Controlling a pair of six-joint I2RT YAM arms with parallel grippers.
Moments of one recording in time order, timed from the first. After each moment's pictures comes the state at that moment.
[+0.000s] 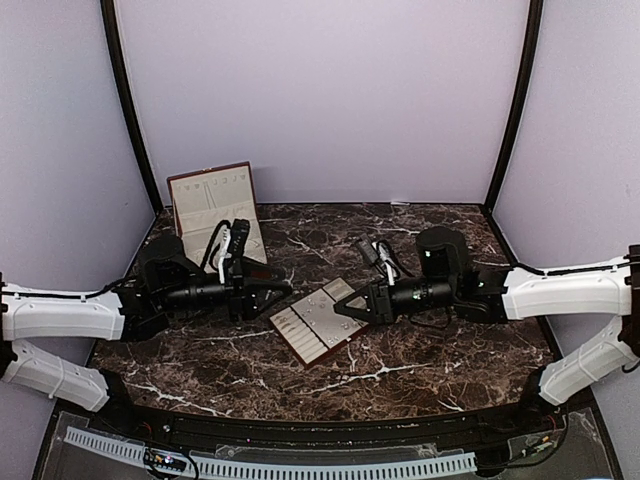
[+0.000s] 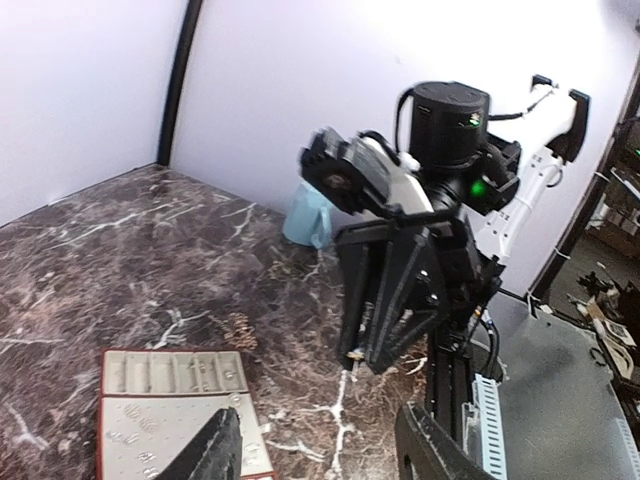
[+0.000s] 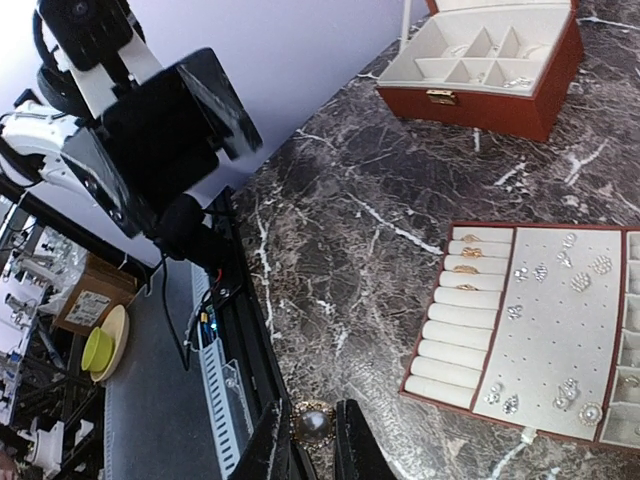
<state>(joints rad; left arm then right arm) -0.83 1.18 0.55 0.56 0.48 -0.26 0.93 1.34 0.76 0.20 -0.53 0.51</state>
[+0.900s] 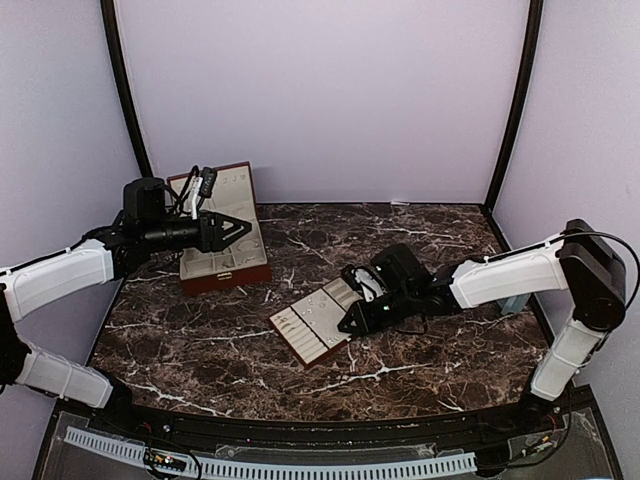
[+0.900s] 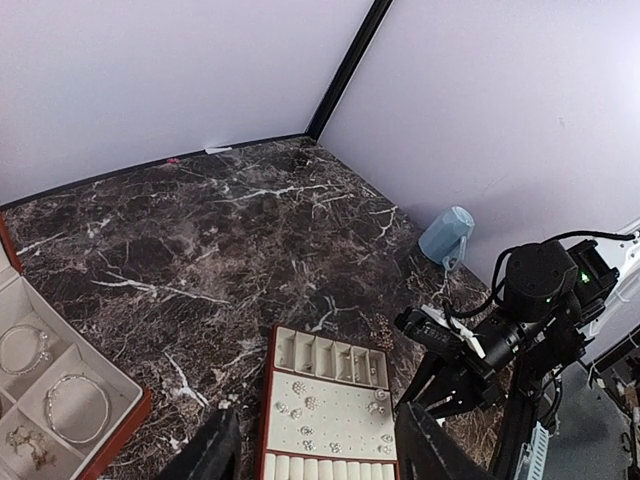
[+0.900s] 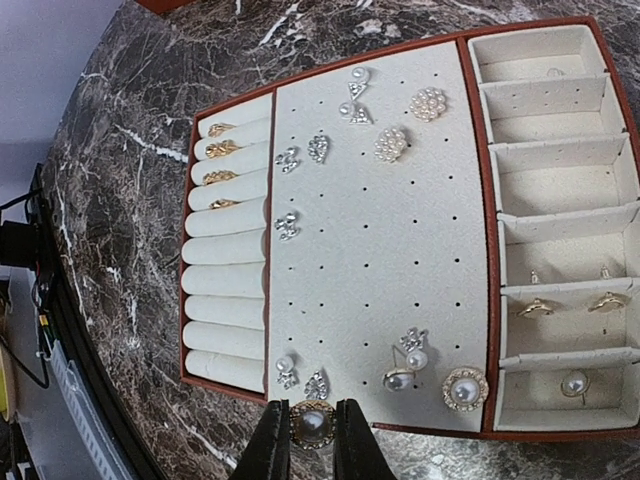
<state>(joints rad) -0.38 1.25 0.87 0.06 0.61 -0.26 0.90 1.67 0.90 -0.06 -0.31 0.48</state>
